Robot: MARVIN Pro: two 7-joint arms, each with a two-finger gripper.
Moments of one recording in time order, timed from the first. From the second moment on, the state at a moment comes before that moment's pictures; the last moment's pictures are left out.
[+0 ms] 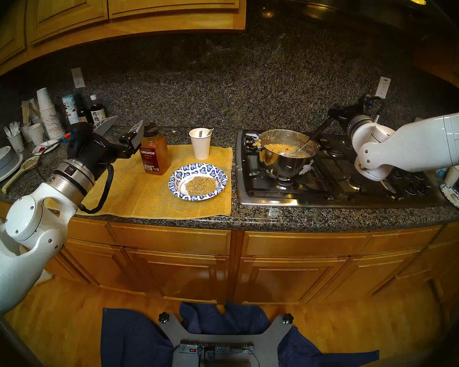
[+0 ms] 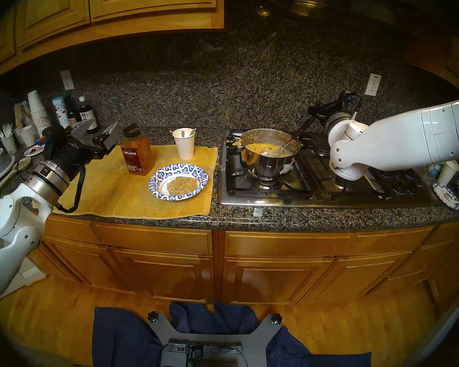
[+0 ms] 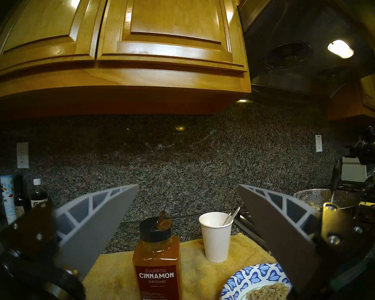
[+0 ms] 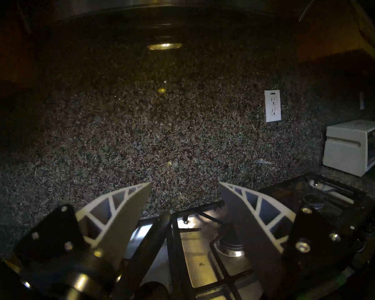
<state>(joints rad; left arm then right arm) 2.16 -0.56 -1.94 -2.22 -0.95 -0.20 0.09 0.81 -0.81 -1.30 -1.81 2.19 -0.82 -0.66</state>
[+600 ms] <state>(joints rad) 2.16 -0.56 -1.93 -2.22 -0.95 -0.20 0.09 0.94 -0.84 -1.18 -1.97 2.14 -0.85 -0.60</state>
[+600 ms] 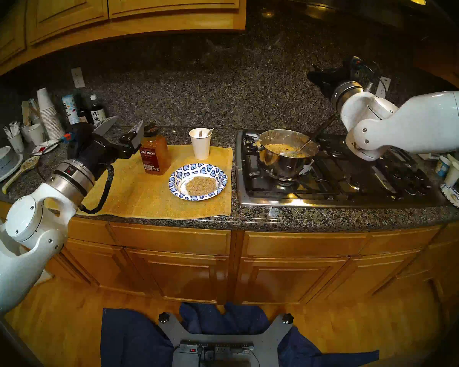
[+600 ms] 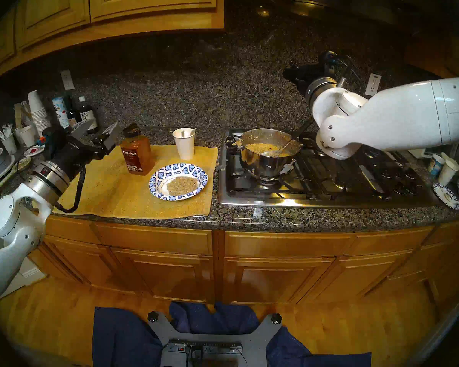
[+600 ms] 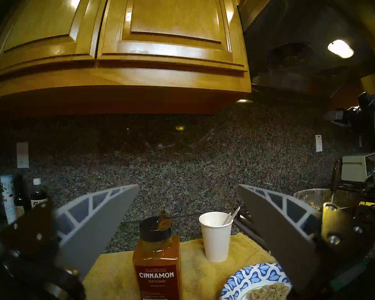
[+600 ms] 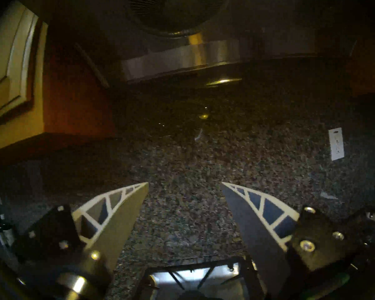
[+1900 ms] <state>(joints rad) 2.26 -0.60 -2.04 -2.07 -1.00 -0.14 -0.09 0.88 -0.88 -1.09 -1.97 2.23 -0.82 -0.45</state>
